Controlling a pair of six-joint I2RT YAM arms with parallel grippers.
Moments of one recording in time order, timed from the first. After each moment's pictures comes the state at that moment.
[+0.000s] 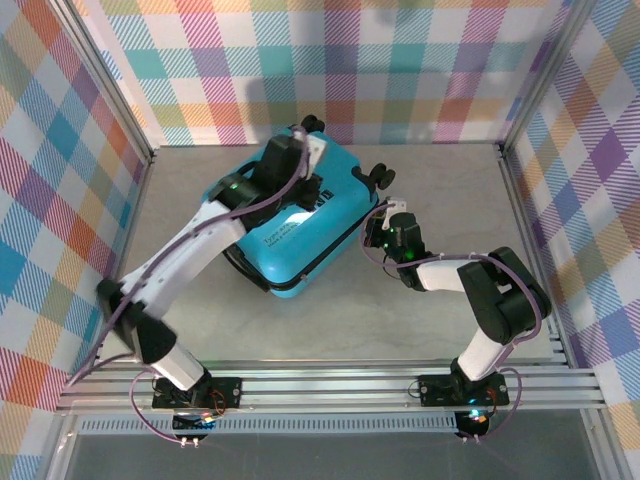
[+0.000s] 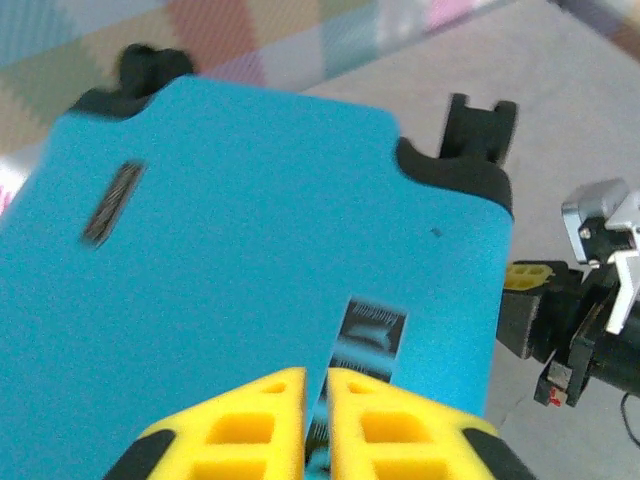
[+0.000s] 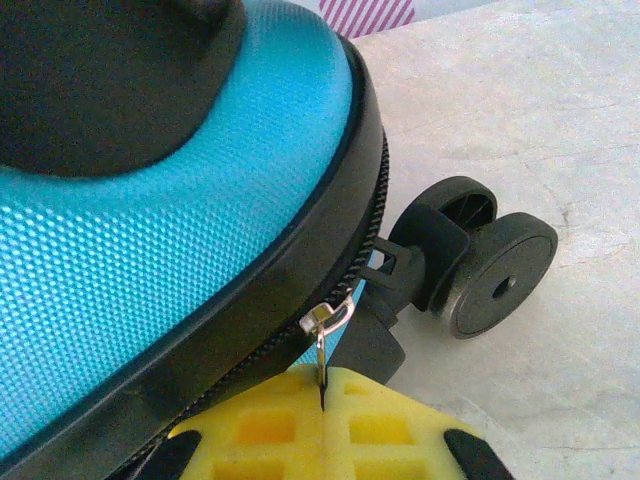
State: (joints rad) left arm -0.70 1.53 1.66 -0.76 -0.25 -0.12; right arm 0.48 1.67 0.67 0.62 0.04 0.40
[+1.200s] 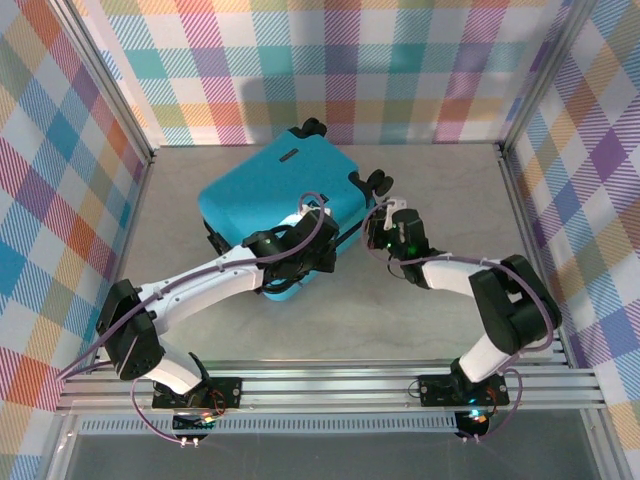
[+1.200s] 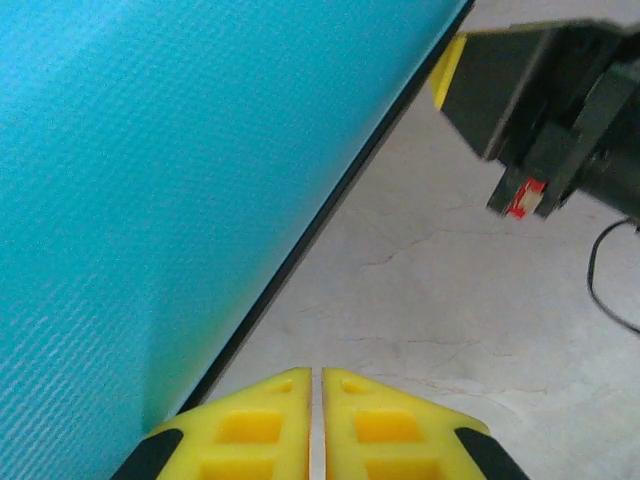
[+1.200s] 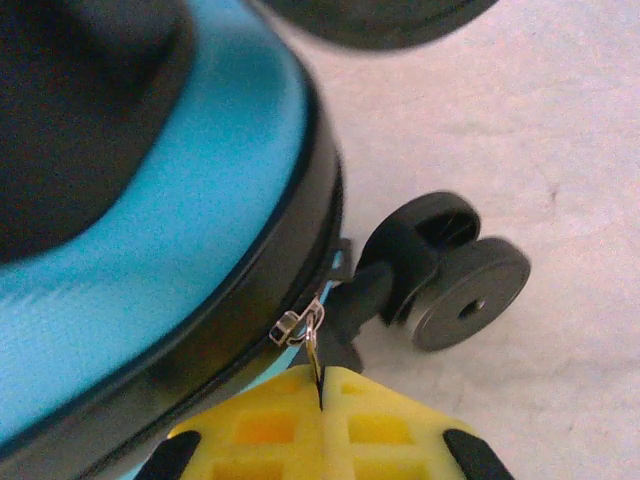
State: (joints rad) left arm -0.91 1.50 1.26 -0.65 -0.25 -0.64; right arm 0.43 1.62 0.71 0.45 0.01 0.33
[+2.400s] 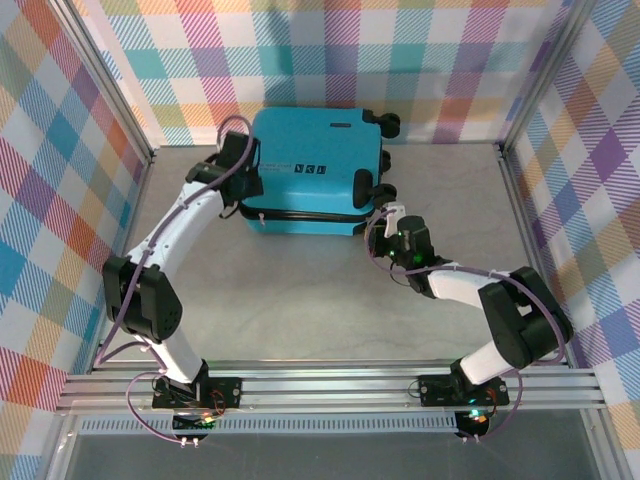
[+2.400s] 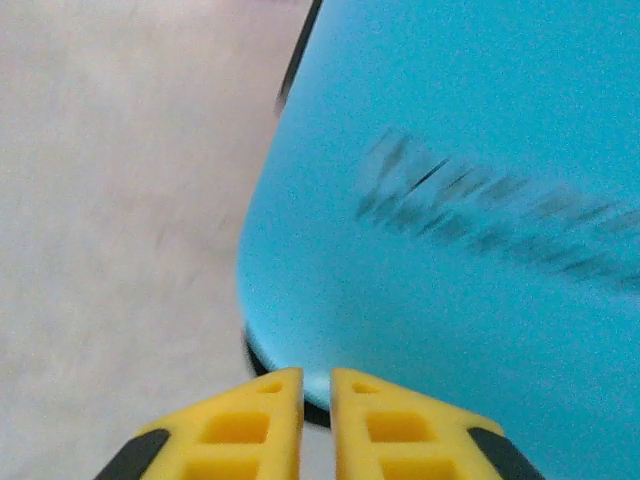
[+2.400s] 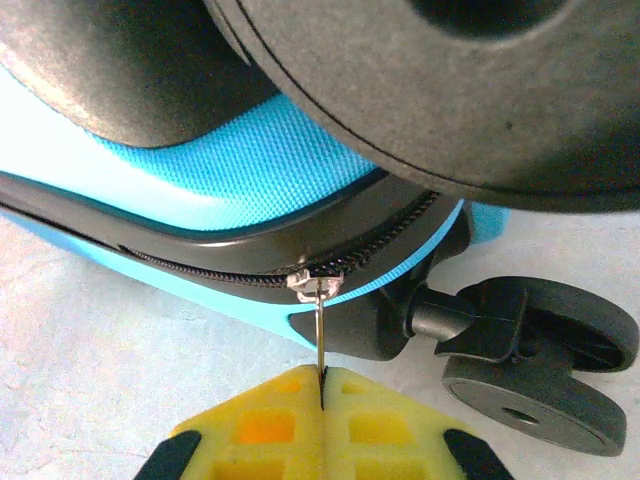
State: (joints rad) left arm -0.35 1.70 1.67 -0.79 -0.29 -0.38; right arm 0.47 1.50 0.60 0.47 -0.10 0.32
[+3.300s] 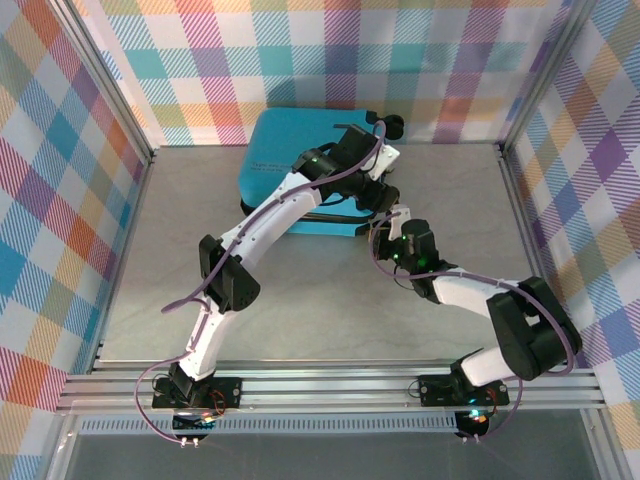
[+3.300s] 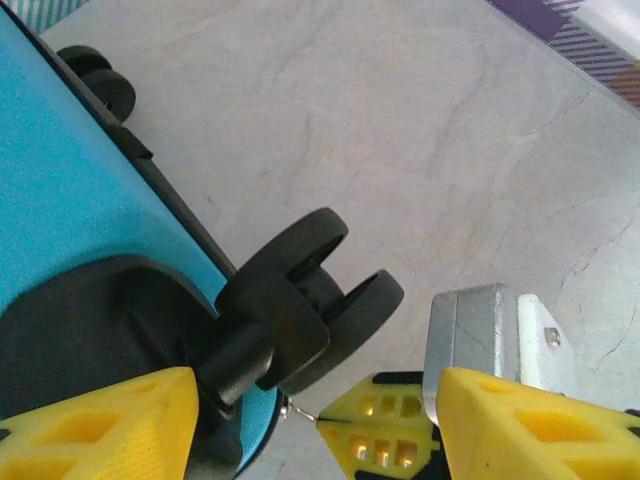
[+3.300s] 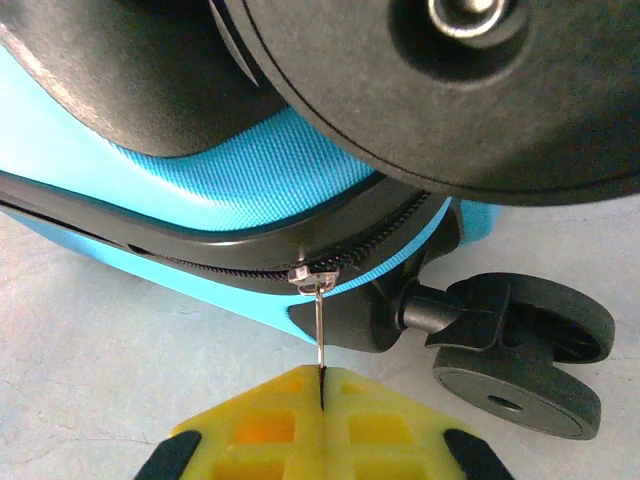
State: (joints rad) left arm -0.77 2.23 2.44 -1.00 0.12 0.02; right arm 0.47 1.43 0.56 0.45 -0.08 0.32
